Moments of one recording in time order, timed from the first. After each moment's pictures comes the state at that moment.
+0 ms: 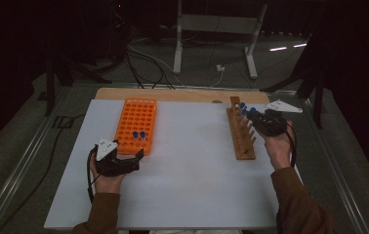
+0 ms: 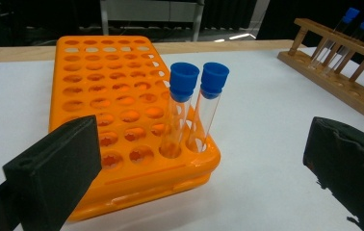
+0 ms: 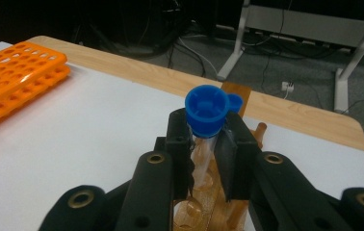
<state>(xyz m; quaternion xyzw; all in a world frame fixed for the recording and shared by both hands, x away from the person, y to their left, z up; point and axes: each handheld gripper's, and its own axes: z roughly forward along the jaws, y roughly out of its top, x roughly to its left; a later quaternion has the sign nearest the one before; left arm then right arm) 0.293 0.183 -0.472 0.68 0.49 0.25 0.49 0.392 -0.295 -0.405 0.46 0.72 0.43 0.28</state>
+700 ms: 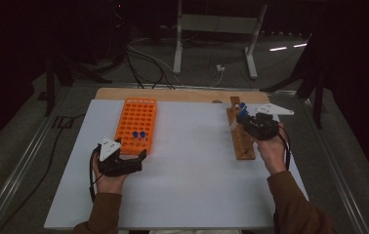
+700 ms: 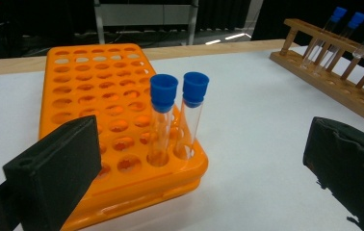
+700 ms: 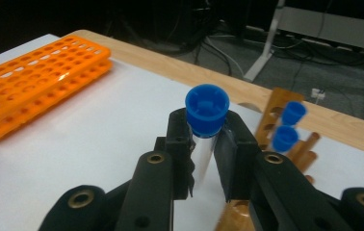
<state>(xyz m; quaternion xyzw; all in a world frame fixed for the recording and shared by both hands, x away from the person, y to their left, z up) 0.291 0.173 -0.465 0.69 0.47 0.25 0.49 0.379 -0.268 -0.402 0.42 0.75 0.45 0.25</state>
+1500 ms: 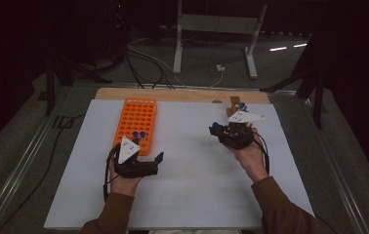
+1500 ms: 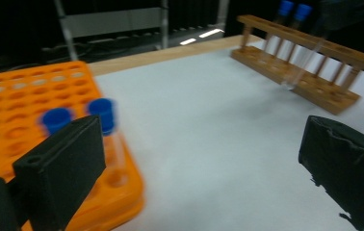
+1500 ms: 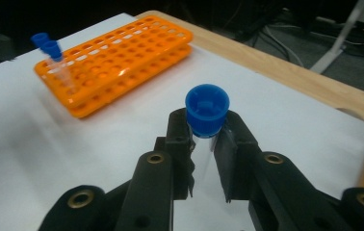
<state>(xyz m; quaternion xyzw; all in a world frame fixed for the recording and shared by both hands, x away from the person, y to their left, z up) 0.288 0.127 -0.457 0.73 0.41 0.25 0.49 0.363 -0.201 -0.413 0.36 0.80 0.46 0.18</state>
